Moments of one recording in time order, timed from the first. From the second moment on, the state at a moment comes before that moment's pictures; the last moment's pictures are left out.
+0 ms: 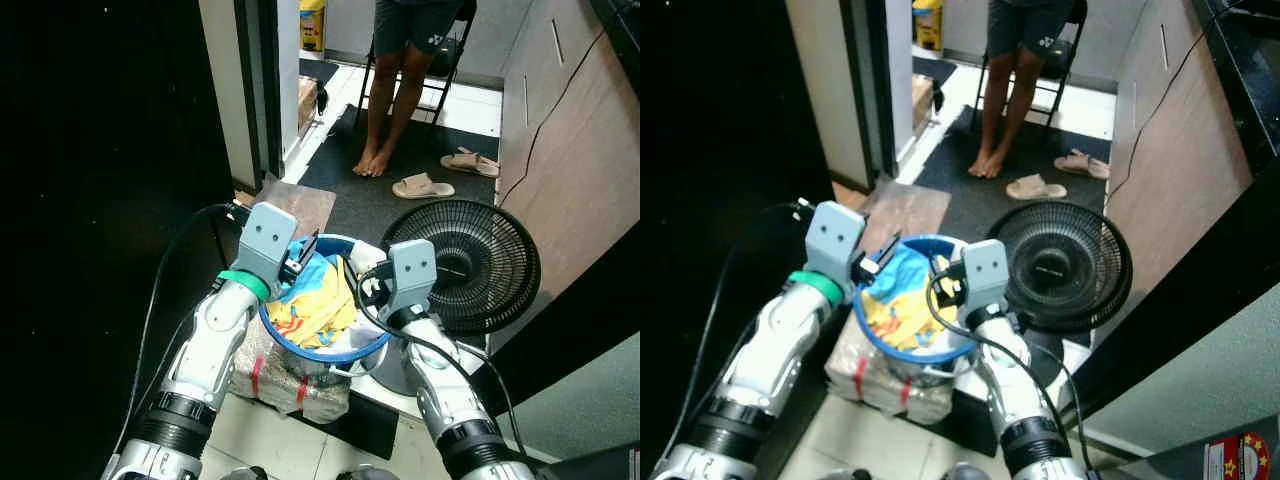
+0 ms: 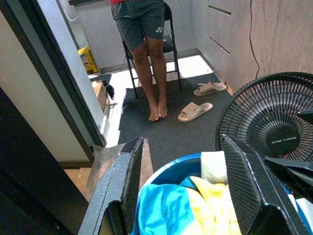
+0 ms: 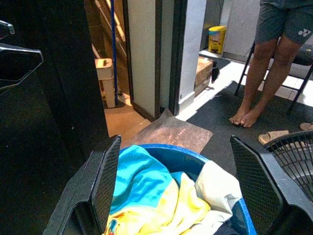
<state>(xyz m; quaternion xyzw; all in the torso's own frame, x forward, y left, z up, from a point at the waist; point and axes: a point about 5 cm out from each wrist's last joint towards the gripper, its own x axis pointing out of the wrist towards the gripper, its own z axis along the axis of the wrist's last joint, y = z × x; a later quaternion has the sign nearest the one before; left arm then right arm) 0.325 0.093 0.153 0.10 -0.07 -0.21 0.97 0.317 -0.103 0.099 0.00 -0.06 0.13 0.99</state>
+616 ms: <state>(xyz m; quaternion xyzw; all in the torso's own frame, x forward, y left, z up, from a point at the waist) 0.327 0.094 0.157 0.10 -0.07 -0.21 0.97 0.321 -0.102 0.110 0.00 -0.08 0.14 0.99</state>
